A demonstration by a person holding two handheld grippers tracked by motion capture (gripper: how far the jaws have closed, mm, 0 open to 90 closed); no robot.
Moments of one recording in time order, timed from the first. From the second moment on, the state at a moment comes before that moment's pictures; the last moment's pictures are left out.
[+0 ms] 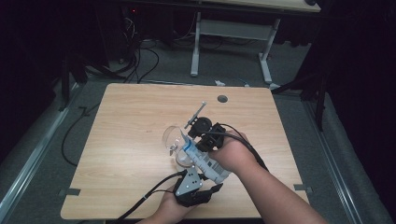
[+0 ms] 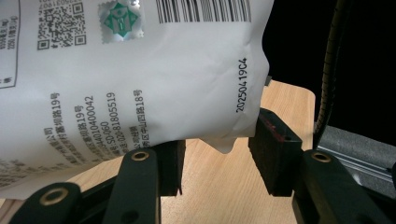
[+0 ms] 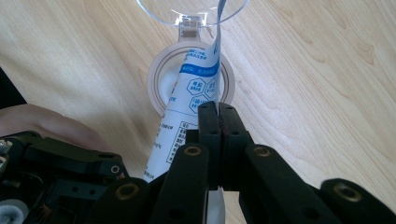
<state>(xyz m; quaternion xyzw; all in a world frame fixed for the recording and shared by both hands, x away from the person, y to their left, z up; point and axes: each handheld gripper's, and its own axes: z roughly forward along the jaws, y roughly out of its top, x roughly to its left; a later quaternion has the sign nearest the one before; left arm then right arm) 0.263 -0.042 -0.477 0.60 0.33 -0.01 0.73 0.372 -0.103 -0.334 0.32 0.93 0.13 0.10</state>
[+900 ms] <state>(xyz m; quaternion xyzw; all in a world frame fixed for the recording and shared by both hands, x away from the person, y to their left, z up) 0.263 -0.040 -0.473 0.59 0.33 -0.01 0.74 0.373 -0.101 -0.332 0.31 0.93 0.13 0.10</state>
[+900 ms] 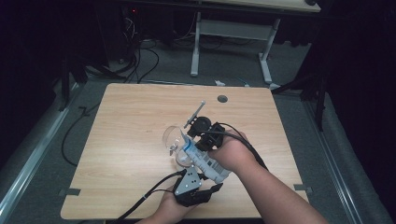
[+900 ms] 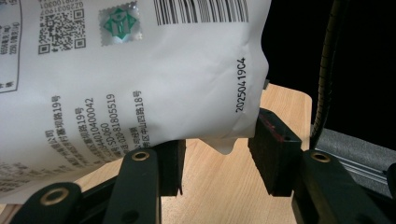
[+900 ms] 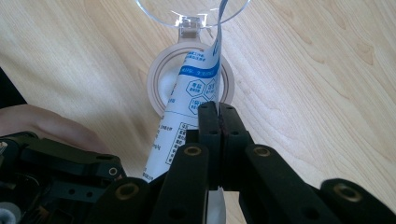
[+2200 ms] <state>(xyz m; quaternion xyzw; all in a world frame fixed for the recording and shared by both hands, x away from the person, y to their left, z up) 0.262 -0.038 -0.473 0.59 0.33 -0.01 0.74 0.374 -0.099 -0.337 0.31 0.94 0.14 0.10</state>
